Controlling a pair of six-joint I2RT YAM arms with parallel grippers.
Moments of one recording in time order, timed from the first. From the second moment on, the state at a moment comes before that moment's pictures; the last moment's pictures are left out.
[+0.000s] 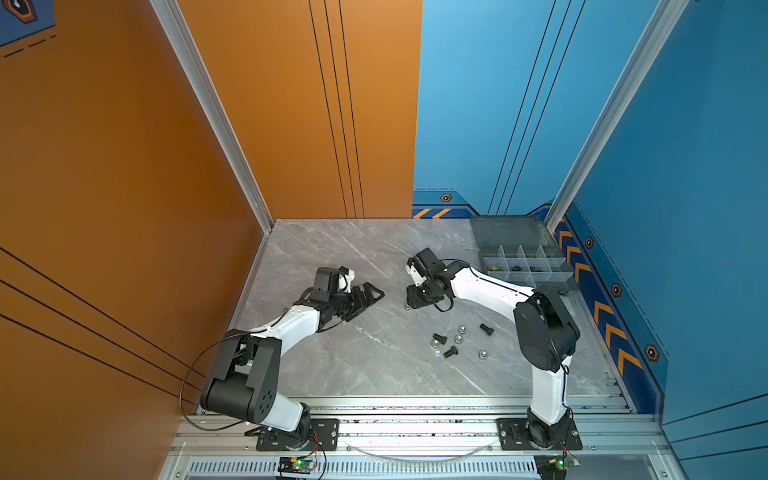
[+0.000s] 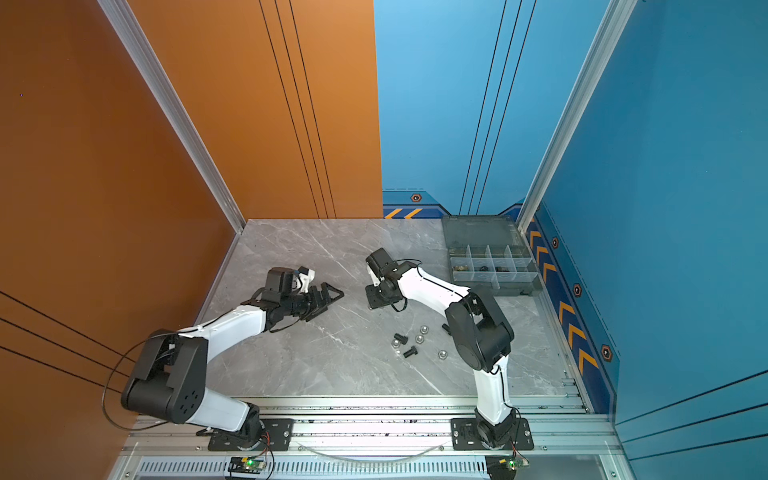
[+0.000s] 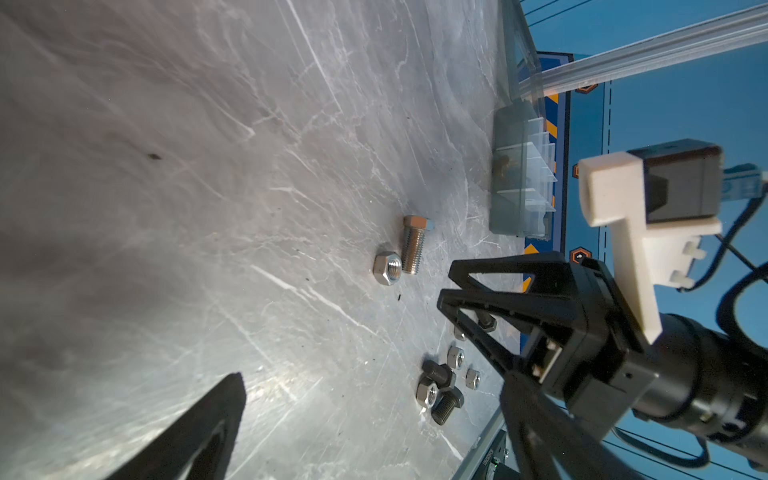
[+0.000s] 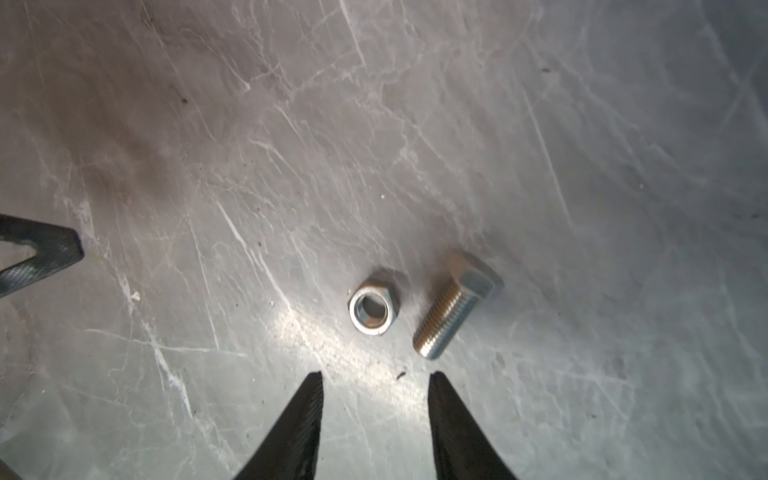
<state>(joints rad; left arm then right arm) -0.20 1.47 0.72 -0.03 0.60 -0.74 0.66 1.99 1.49 -0.61 -0.11 0.30</state>
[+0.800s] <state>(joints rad) -0.16 1.43 0.68 -0.06 0.61 -0.73 0.66 2.19 1.70 -0.70 -0.12 0.06</state>
